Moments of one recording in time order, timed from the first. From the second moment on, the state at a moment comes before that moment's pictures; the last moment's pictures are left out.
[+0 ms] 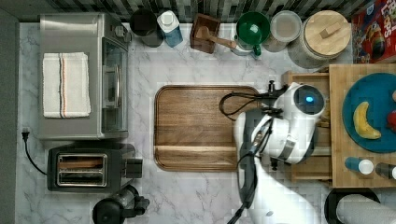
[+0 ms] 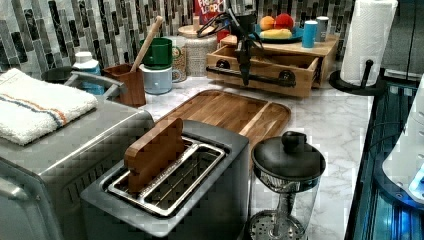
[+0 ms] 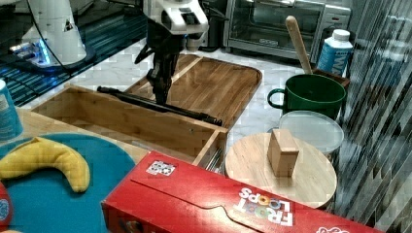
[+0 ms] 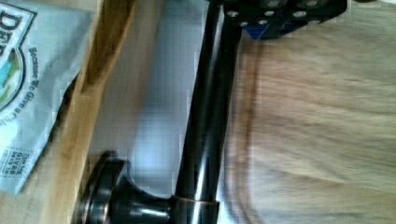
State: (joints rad) arm -0.31 0.29 -0.06 -2.13 -0.04 0.73 -1.30
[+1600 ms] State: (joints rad) arm -0.49 0.45 -0.08 -1.89 -0.01 0.65 -1.49
